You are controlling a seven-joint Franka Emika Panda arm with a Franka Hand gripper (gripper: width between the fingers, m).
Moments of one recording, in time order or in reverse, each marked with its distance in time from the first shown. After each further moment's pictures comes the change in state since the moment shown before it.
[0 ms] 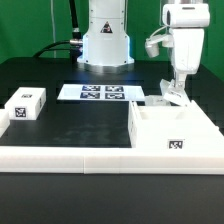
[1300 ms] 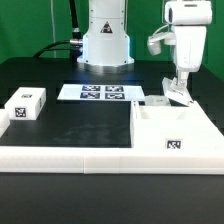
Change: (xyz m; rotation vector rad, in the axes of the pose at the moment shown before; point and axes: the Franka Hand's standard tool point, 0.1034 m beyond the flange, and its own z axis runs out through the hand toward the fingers) arm 0.009 0.007 -0.007 -0.010 0.000 0.014
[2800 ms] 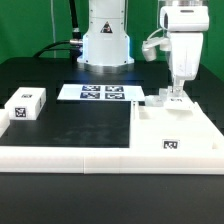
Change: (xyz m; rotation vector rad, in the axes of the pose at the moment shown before) arm -0.011 0.018 0.010 0.019 -0.007 -0.013
